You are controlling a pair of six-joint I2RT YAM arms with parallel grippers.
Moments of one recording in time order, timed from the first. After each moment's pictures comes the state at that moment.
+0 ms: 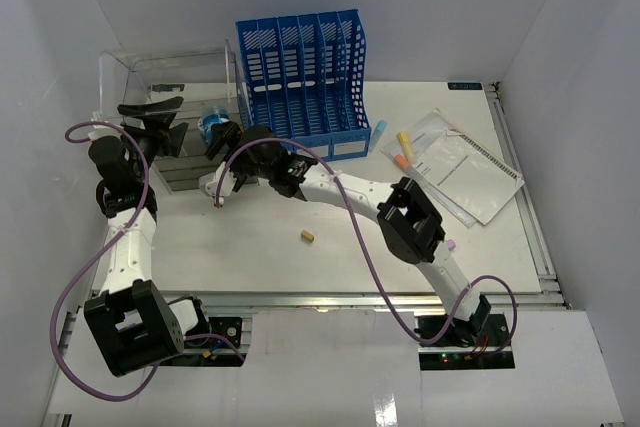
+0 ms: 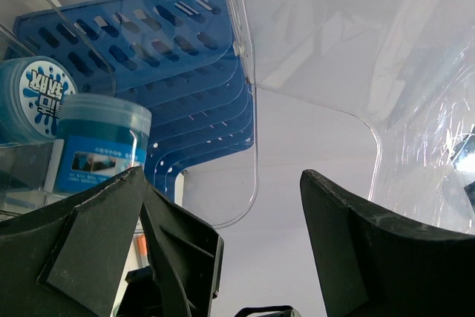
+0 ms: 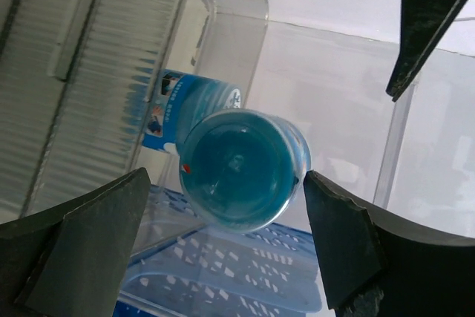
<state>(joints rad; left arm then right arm) 0.35 1.14 0.81 0.38 0.53 -1.38 1.04 2.26 1.93 0.07 -0.10 -1.62</state>
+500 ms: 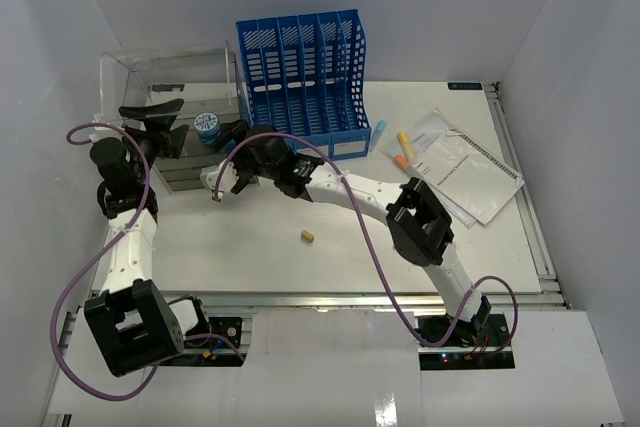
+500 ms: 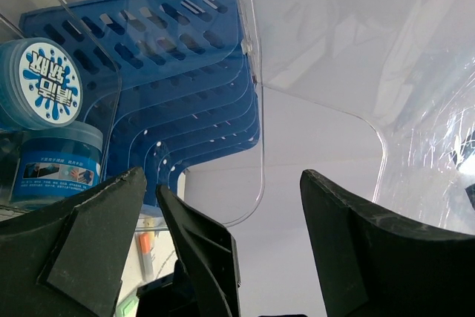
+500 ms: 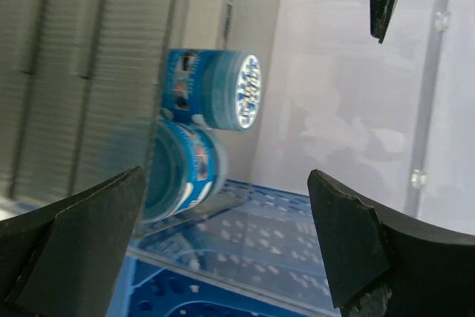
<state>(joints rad) 0.35 1.14 0.79 0.39 0.53 -1.38 1.04 2.20 1.87 0.07 -0.06 -1.43</state>
